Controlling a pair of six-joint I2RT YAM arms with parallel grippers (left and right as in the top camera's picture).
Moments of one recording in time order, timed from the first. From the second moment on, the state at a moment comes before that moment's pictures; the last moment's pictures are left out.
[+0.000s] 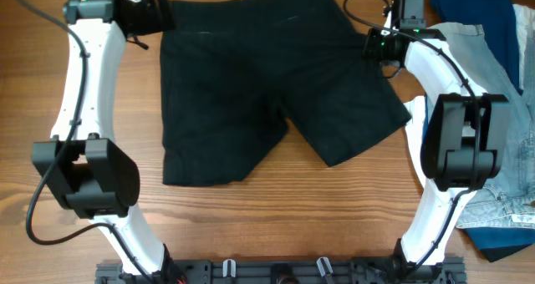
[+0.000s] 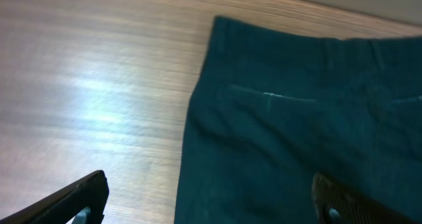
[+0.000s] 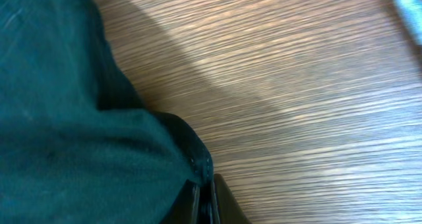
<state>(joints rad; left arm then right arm) 0.01 2.00 1.95 -0.92 -0.03 -0.17 -0.02 2.15 1.60 -0.49 -0.07 0.29</state>
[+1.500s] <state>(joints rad) -0.04 2.42 1.95 -0.64 -0.06 -0.08 0.02 1.98 1.75 -0.88 -0.18 0.17</state>
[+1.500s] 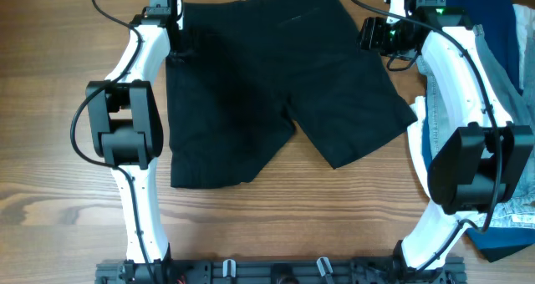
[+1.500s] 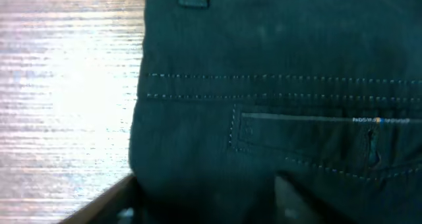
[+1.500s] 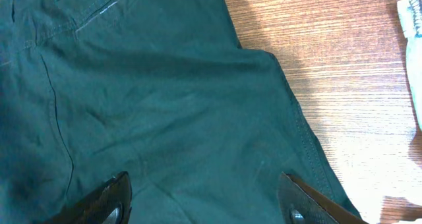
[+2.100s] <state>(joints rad) 0.18 2.41 1.98 -1.01 -0.05 -0.39 0.06 1.98 1.75 -0.88 -0.18 0.18</state>
